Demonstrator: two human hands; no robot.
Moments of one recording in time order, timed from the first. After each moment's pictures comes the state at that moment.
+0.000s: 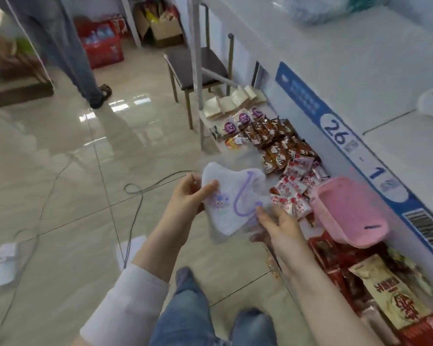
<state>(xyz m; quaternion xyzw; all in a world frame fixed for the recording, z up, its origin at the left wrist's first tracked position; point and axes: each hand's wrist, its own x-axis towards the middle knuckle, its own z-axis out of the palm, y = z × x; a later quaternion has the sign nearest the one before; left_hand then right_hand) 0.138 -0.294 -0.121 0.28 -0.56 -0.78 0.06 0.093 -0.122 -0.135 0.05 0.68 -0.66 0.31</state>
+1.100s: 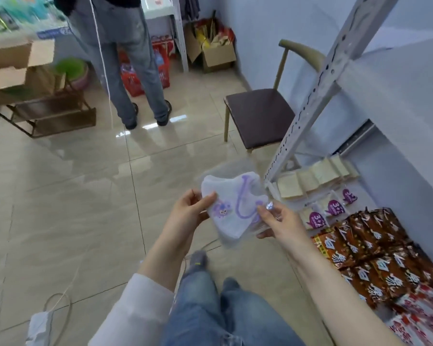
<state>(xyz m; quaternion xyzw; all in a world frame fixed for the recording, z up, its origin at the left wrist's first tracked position) -0.094 -0.754 -0.148 0.37 -0.50 -0.78 0.08 -0.186 -0.591 -0.160 -0.07 0.73 -0.59 0.33</state>
